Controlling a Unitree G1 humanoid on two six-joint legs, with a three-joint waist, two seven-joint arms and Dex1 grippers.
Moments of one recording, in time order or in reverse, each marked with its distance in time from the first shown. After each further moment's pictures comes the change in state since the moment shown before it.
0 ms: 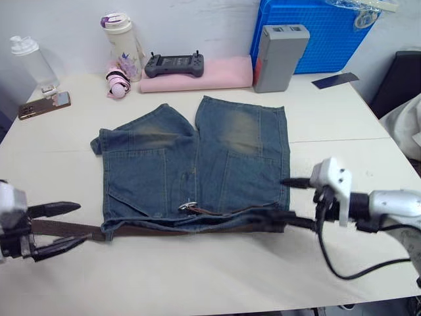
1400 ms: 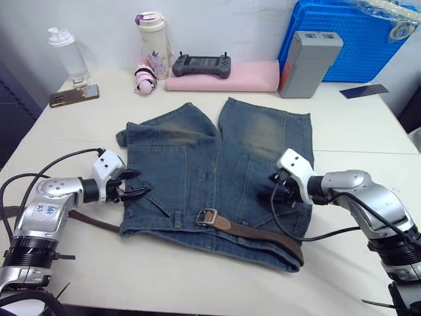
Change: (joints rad) left arm -0.796 -0.279 -0.746 0.408 0.615 -0.150 0.196; right arm -0.245 0.090 0.481 0.326 -0.393 0.062 -0.089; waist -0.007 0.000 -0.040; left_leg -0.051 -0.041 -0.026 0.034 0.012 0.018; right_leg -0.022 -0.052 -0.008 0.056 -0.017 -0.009
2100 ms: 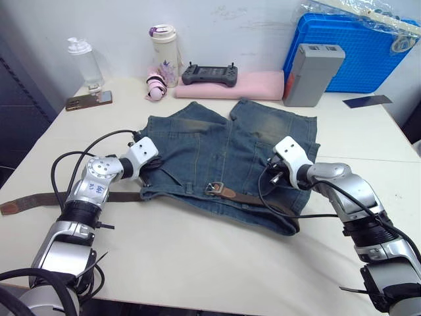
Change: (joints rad) left arm -0.364 -0.205 -0.183 0.467 0.306 -0.358 0.234; right arm -0.126 0.153 -0.004 0.261 -0.134 -0.064 -0.226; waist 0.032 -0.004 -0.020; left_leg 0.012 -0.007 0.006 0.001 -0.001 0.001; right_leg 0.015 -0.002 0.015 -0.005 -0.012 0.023
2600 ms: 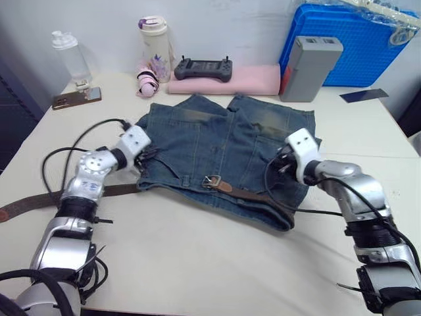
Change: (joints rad) left arm 0.017 0.035 0.169 -0.069 -0.066 -0.034 0.082; right arm 0.051 0.044 -0.255 -0.129 0.063 0.087 -0.086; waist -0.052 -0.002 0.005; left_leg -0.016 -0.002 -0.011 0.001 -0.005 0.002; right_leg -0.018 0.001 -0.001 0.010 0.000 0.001
